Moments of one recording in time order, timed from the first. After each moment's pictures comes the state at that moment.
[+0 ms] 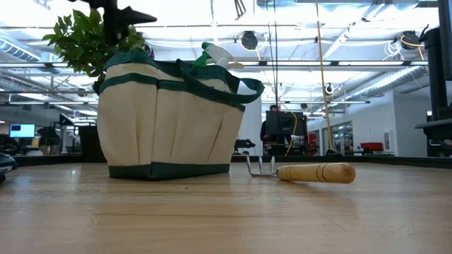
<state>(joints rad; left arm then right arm) -0.05 0.86 0.73 -0.16 -0.01 -0.61 0.23 1.56 1.27 0.36 0.84 -0.76</state>
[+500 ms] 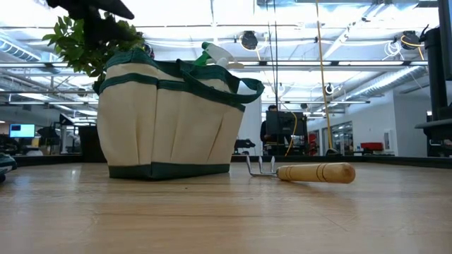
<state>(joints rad) -0.09 0.76 0.73 -0.43 -0.16 -0.46 0.21 1.52 1.27 0.36 0.28 0.02</state>
